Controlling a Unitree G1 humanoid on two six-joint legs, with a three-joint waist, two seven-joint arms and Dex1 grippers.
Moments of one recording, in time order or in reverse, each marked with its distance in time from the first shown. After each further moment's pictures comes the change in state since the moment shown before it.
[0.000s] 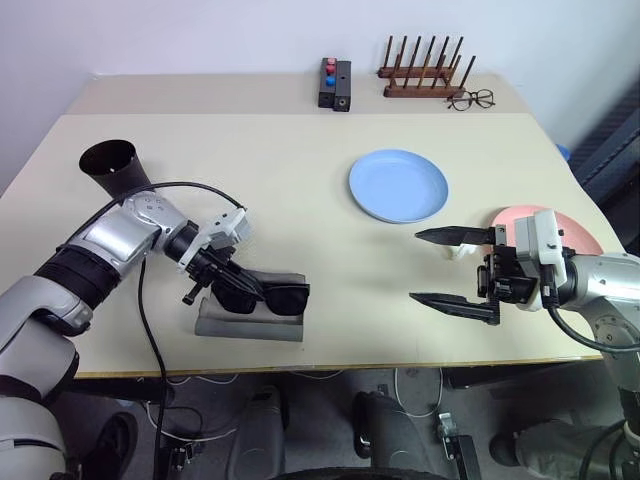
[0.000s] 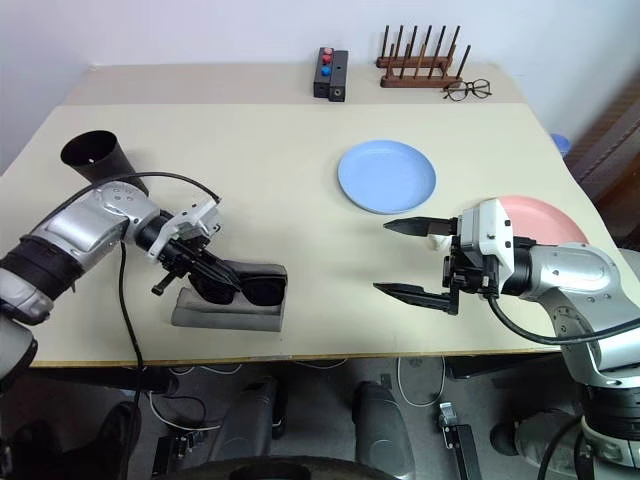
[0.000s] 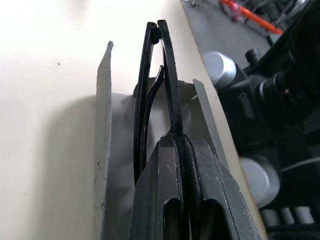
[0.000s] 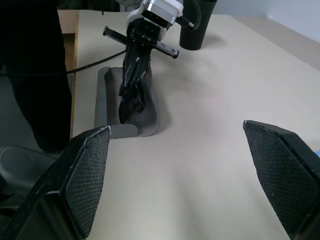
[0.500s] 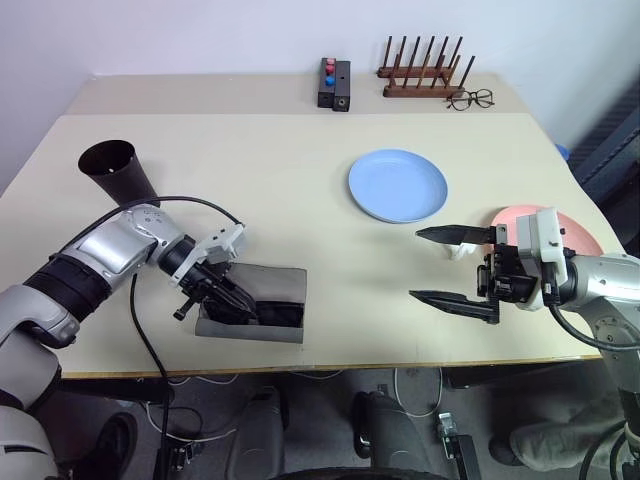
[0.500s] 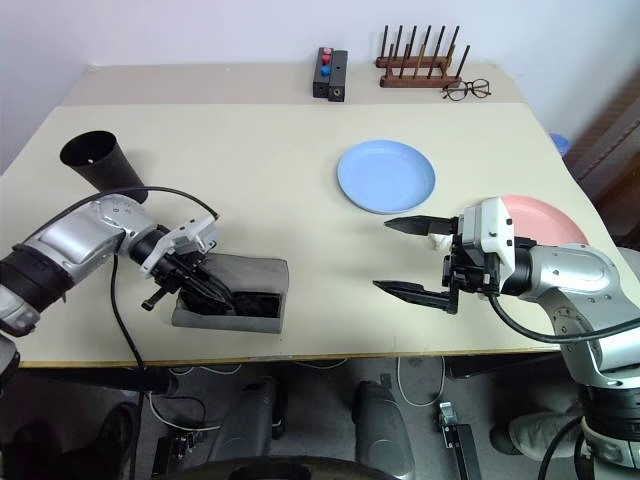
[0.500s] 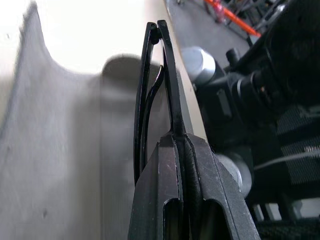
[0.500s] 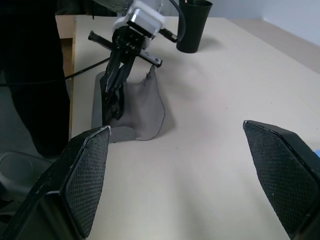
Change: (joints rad) left arm 0.041 0.069 -0.049 -0.072 0.010 -0.015 0.000; right arm 0.001 0.000 -0.001 0.000 0.019 0.003 -0.017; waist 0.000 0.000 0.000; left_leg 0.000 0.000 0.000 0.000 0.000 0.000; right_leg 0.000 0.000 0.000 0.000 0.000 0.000
